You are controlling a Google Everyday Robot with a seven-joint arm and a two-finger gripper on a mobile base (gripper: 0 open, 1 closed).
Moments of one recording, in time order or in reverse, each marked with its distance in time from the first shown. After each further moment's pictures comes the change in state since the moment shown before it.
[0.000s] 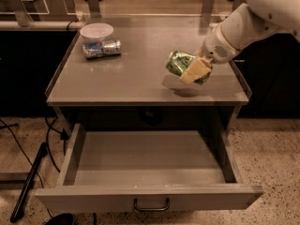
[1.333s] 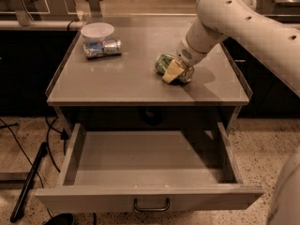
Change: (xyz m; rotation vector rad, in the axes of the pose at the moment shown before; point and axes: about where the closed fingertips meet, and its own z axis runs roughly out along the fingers) arm -0.012 -0.044 0.077 0.143 0.150 0.190
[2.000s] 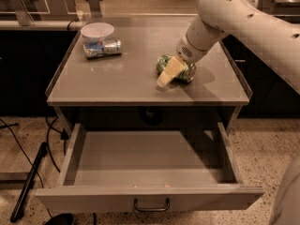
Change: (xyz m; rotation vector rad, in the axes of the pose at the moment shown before) arm -0.005 -0.001 -0.008 0.018 -0.012 -0.007
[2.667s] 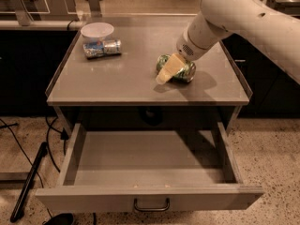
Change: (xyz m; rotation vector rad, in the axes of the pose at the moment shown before) arm -0.012 0.008 -0.027 0.064 -0.074 -0.061
